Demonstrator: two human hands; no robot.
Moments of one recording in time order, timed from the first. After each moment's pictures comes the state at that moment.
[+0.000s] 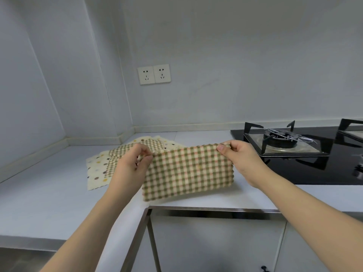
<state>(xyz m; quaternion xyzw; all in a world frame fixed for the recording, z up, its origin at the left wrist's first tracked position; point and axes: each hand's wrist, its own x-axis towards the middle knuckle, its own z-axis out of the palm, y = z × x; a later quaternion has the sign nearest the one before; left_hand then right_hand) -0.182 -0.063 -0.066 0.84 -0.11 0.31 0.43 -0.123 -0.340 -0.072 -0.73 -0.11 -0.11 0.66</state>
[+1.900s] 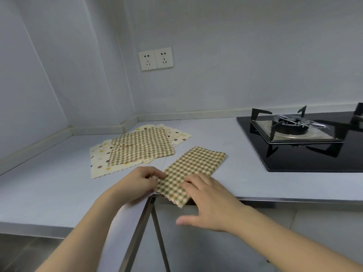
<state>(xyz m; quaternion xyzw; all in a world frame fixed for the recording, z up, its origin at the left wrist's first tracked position) -0.171 -0.044 -0.098 0.93 -0.02 -0.05 0.37 -0.184 -0.270 -0.139 -0.93 -0.34 -0.09 0.07</state>
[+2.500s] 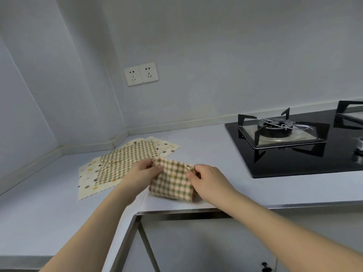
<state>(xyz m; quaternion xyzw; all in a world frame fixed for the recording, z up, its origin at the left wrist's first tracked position) -0.143 -0.094 -0.078 0.85 0.00 0.04 0.52 -0.157 -0.296 -0.106 -0.91 -0.14 -0.10 0.39</state>
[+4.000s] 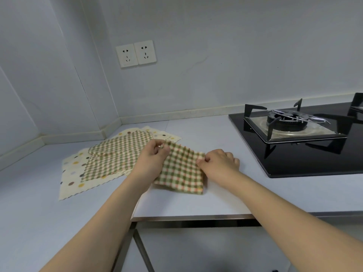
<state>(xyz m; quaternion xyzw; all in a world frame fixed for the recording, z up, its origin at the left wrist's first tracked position) -0.073 -0.112 -0.105 0.79 0.00 0.09 0.60 -0.072 -0.296 -0.124 -0.96 0.02 -0.05 0.28</state>
